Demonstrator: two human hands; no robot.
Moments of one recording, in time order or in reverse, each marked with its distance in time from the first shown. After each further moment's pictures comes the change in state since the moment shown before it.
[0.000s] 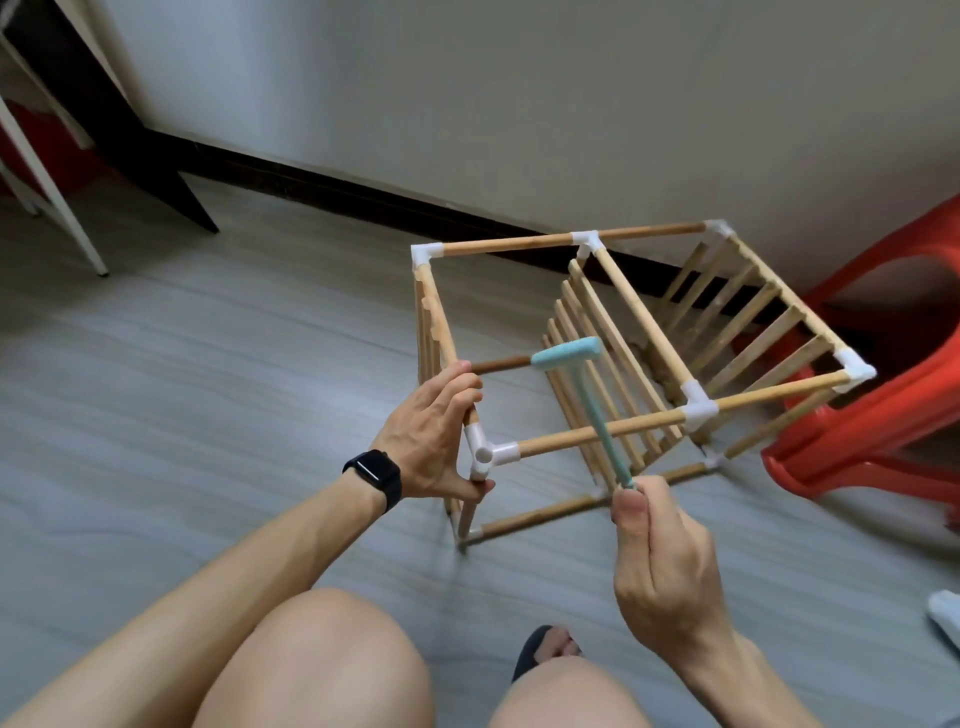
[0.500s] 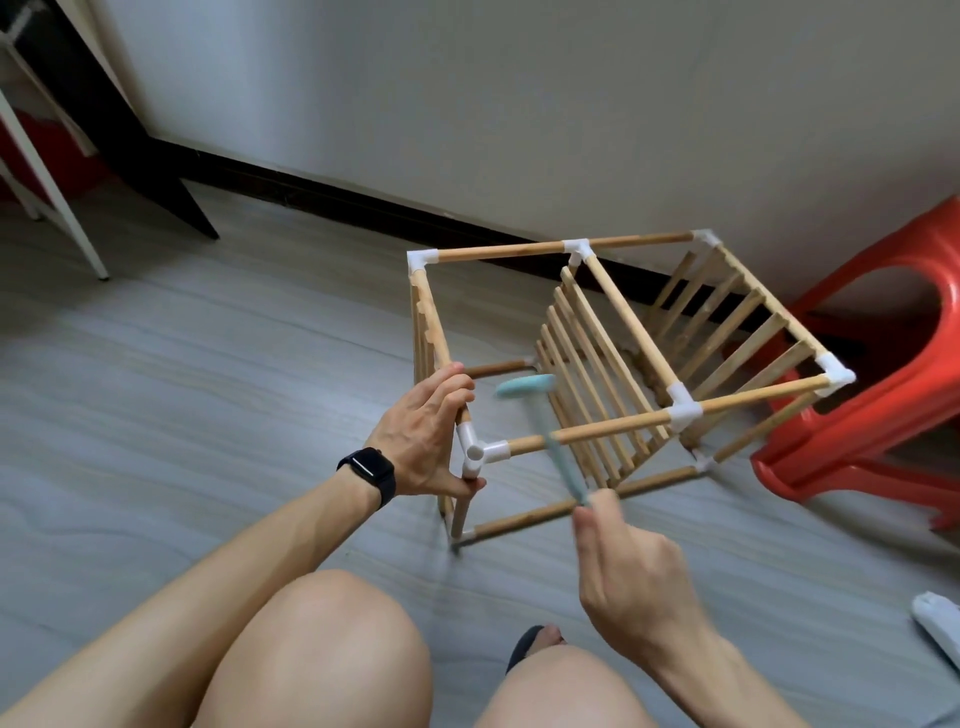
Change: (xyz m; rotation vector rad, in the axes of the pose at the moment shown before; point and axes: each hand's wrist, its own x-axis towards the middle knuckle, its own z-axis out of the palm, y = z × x) left_hand -0.001 0.003 -0.003 0.052 -0.028 -0.016; right_hand -0.005 -0.011 -0.004 -0.416 -0.350 0.022
